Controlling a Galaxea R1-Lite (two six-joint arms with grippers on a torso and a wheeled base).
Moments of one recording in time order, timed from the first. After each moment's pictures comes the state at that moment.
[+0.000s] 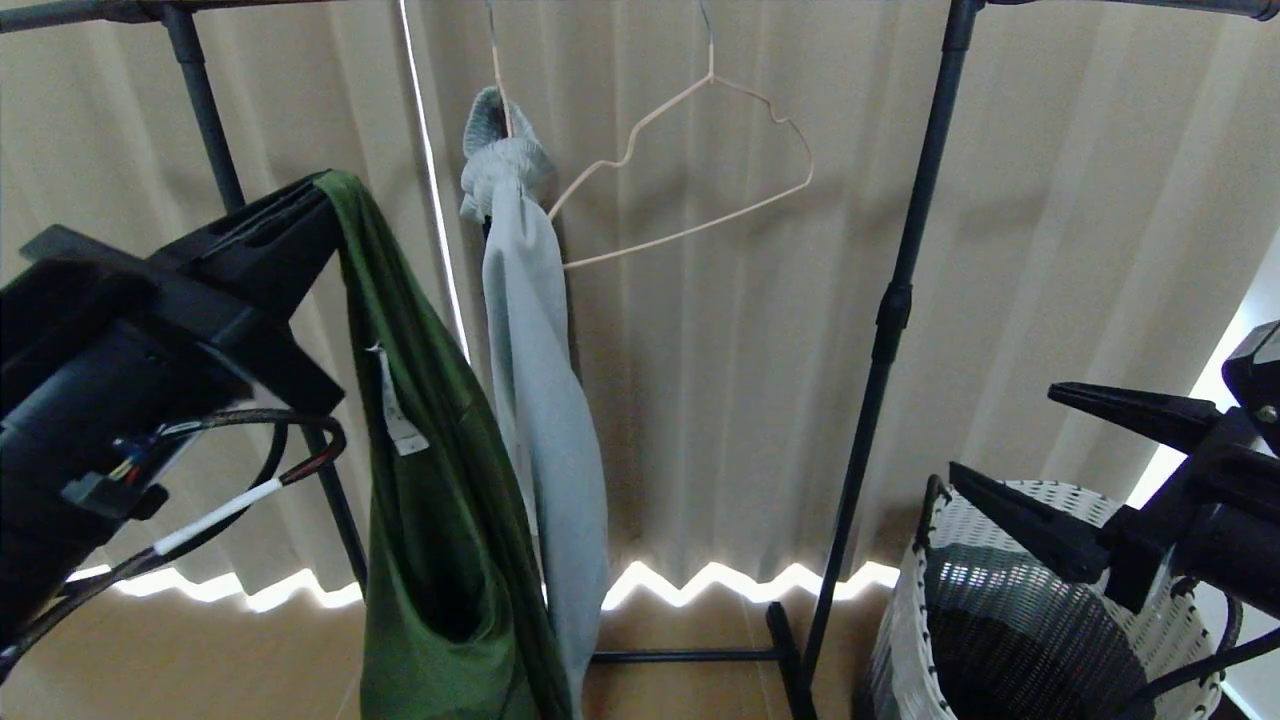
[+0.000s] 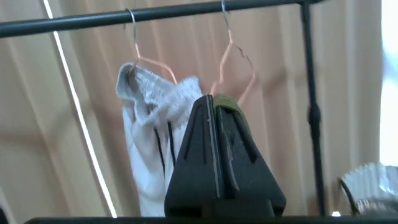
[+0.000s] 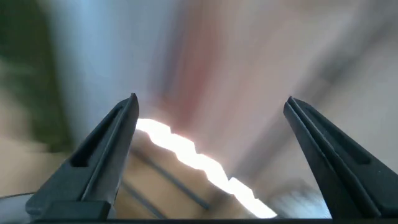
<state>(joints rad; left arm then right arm) -0.66 1.27 -0.52 -1.17 0.19 0.29 0.49 1.16 -0.48 -0.52 -0.07 -0.22</state>
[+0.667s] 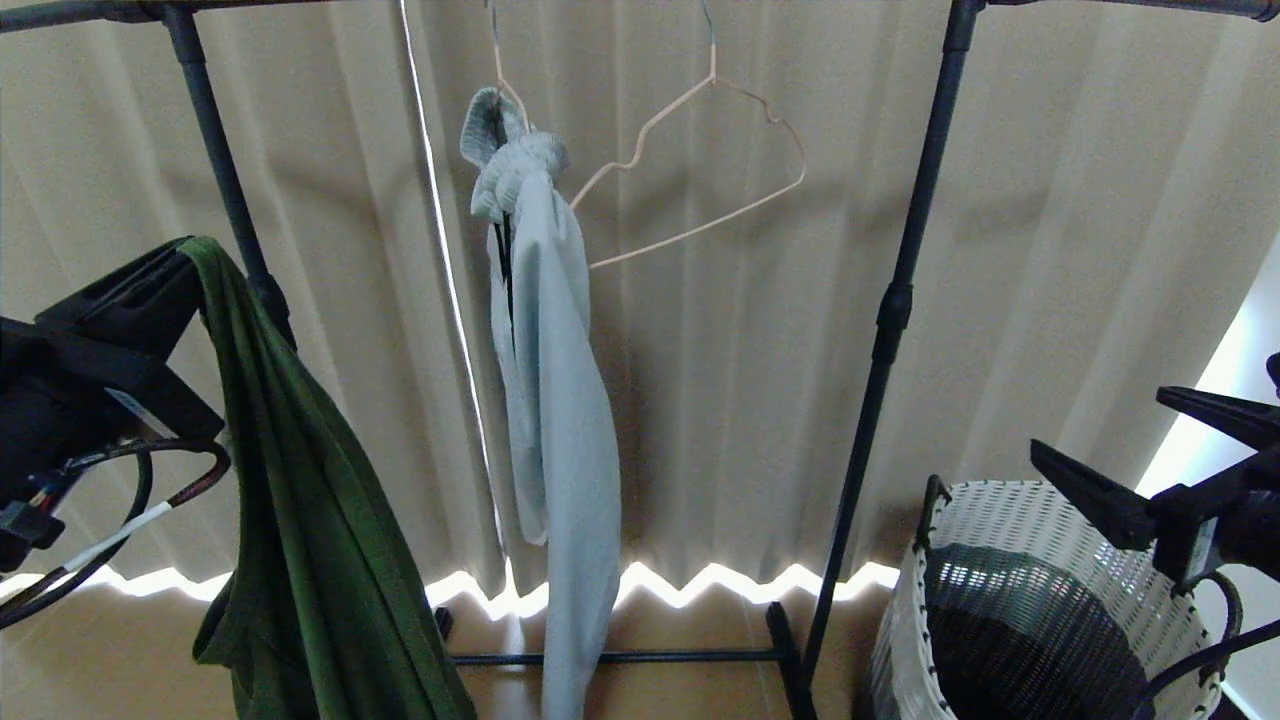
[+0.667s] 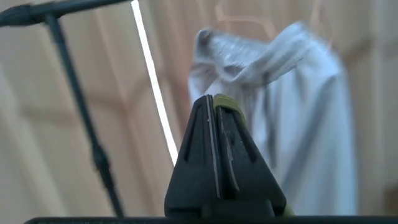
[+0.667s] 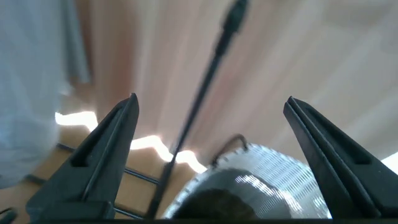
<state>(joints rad) -0.39 1.20 -0.39 -1.16 0.19 0.31 0.31 1.12 -0.42 -0.55 -0.17 -0.23</state>
